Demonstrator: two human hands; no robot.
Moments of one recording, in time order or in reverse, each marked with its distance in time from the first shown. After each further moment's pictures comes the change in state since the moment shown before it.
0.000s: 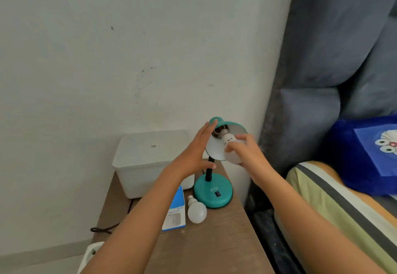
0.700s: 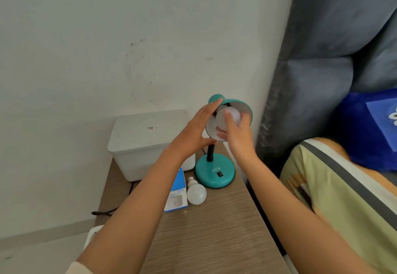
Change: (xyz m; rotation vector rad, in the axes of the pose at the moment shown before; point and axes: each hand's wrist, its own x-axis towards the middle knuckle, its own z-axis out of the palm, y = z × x) left_hand 0.012 -0.015 0.006 -0.020 0.093 0.139; right_hand 0.027 0.022 0.037 0.235 0.207 -0.107
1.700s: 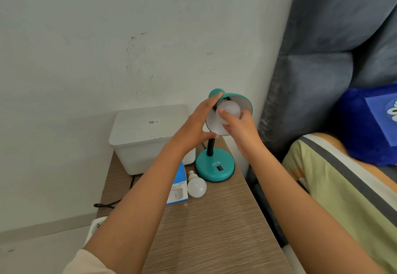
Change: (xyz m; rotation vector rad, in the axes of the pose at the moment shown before) left_hand -0.002 0.001 0.000 -0.028 0.000 -0.040; right_hand 0.006 0.000 -0.008 -0.011 -0.075 0.090
